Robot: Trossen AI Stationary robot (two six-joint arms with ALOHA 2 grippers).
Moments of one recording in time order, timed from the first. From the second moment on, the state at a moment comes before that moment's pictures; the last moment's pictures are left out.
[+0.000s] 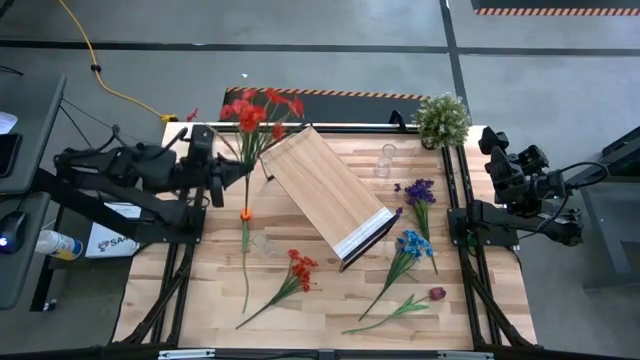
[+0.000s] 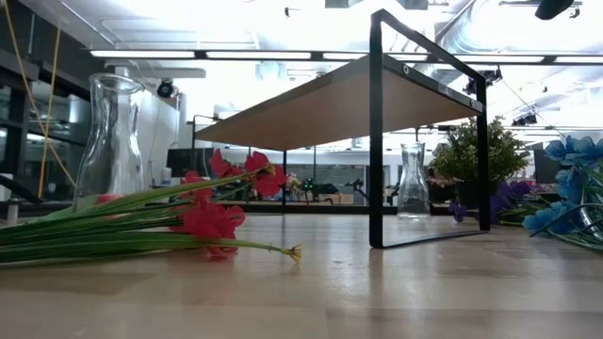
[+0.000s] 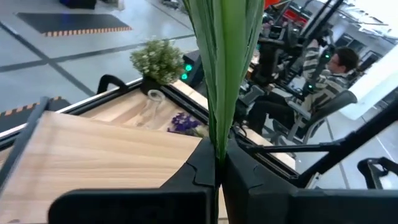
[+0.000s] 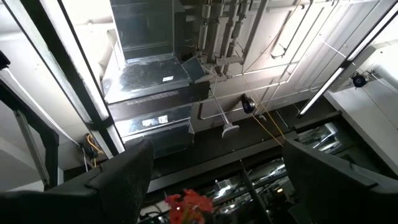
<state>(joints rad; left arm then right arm) -0.29 0.83 1.19 -0.59 -0.58 -0.60 -0.17 0.01 0.33 0.58 0.24 0.29</state>
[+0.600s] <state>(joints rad) -0.75 0.94 1.19 -0.57 -1.08 -0.65 -0.17 0.01 0.33 0.58 0.24 0.31</state>
